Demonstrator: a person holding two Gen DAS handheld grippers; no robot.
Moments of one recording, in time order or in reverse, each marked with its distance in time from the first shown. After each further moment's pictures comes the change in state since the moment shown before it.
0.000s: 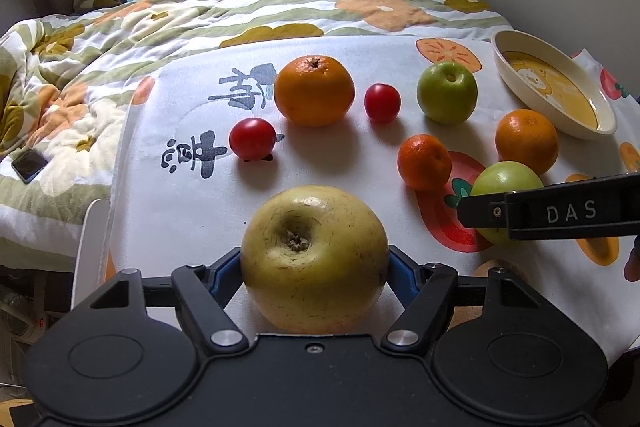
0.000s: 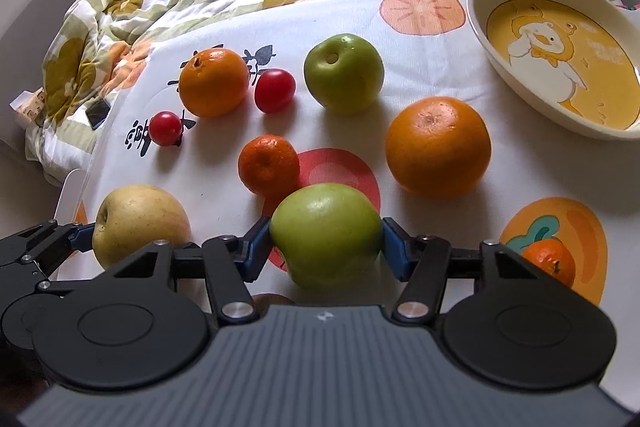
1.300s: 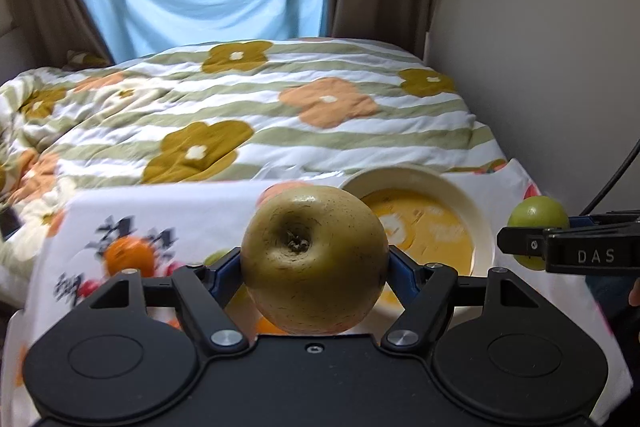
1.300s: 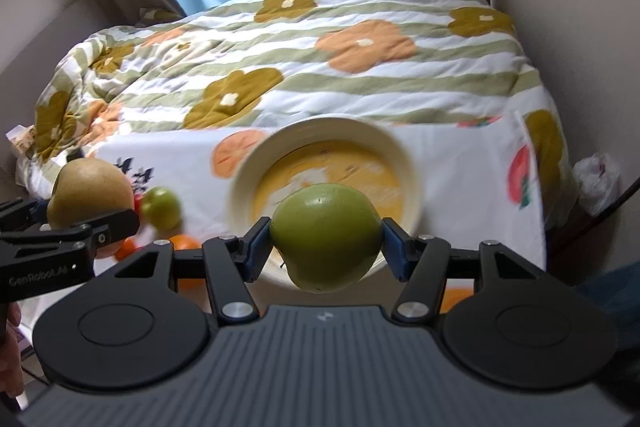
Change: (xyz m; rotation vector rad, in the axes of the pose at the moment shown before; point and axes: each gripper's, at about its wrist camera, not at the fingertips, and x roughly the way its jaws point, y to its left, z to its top) left arm -0.042 -0.198 0.131 -0.056 -0.172 -0.005; right arm -0.131 -0.214 0.094 -0.075 -0.162 -0.045
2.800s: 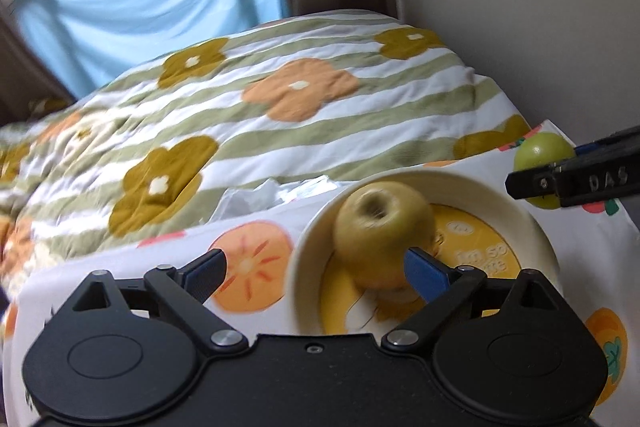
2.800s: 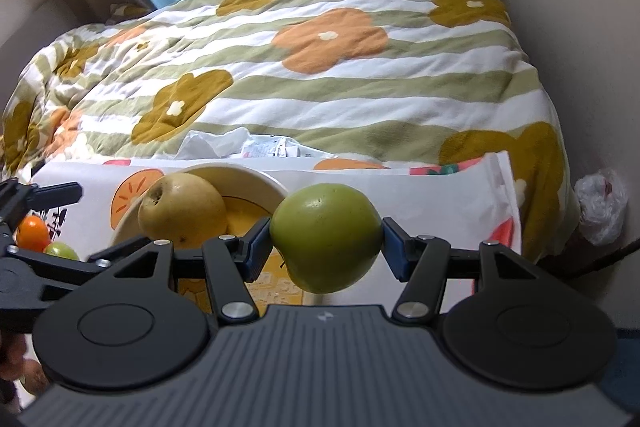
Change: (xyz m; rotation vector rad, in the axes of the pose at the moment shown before) left arm 0.123 -0.034 0.030 0.189 0.057 0.036; right arm 0.104 -0.073 0.054 -0.021 0.046 -0.004
